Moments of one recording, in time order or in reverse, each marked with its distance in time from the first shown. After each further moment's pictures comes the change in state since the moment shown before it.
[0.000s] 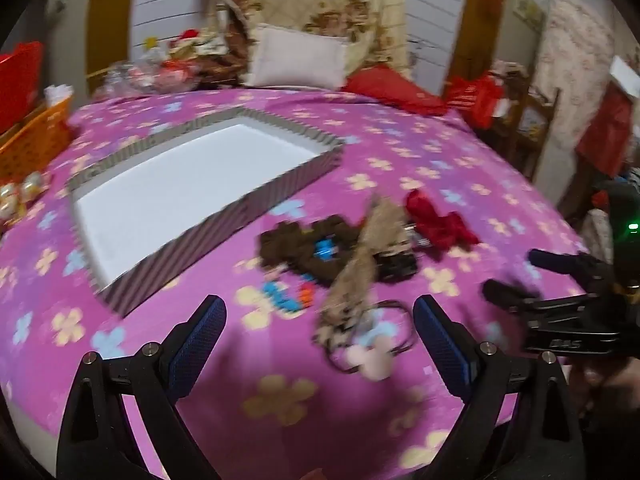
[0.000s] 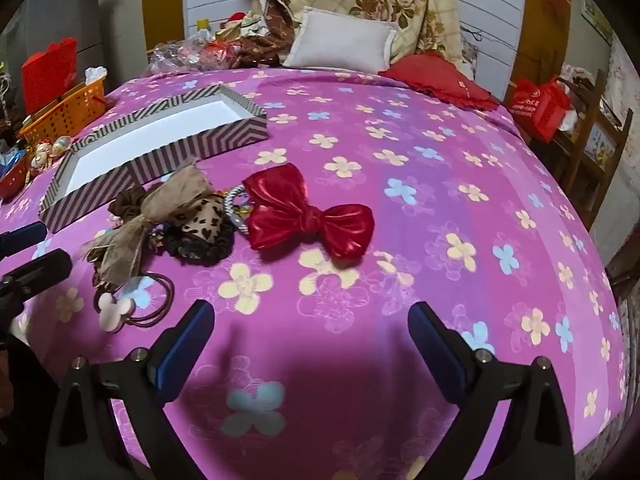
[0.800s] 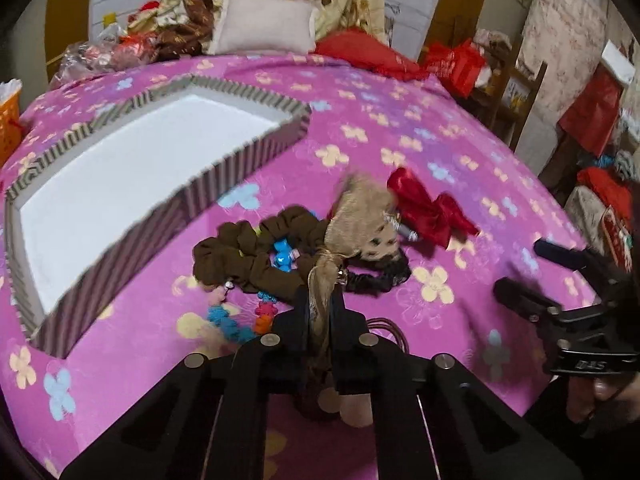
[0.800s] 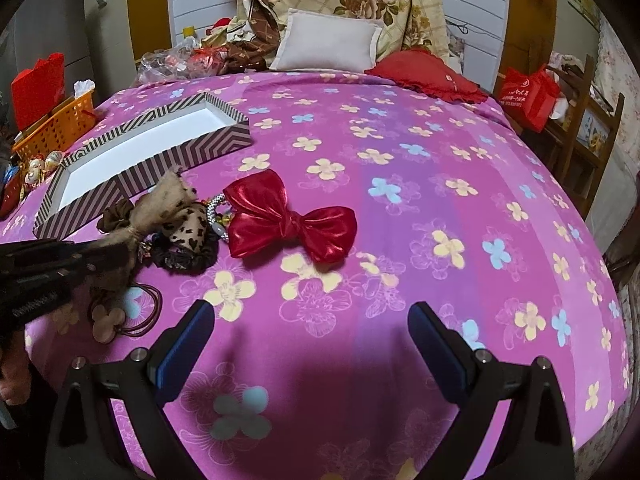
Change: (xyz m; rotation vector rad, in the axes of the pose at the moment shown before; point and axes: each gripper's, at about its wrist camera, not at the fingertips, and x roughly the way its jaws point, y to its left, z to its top) left arm 0.045 -0.002 0.014 0.033 0.133 -0.050; right arm -0.001 -0.010 0.002 0.045 -0.008 -0.005
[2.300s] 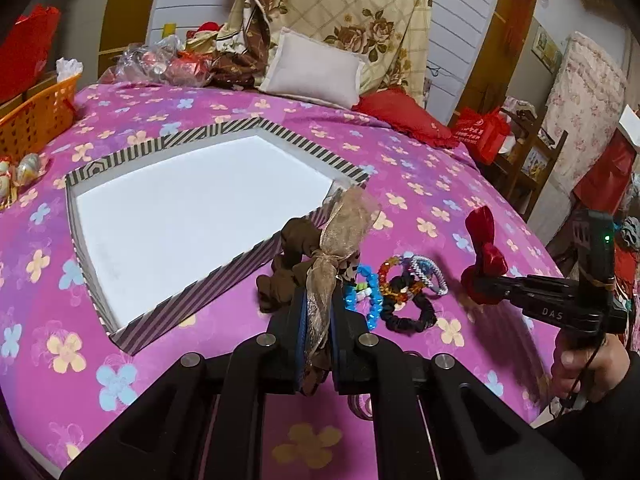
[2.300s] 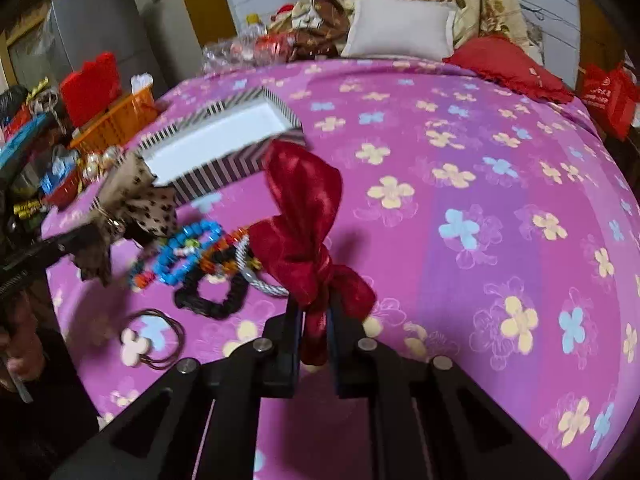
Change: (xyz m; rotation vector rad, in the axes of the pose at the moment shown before) left arm -0.047 0.039 0.001 -0.159 -0.190 0.016; right arm 0.041 -0.017 0.048 -0.069 0.058 0.326
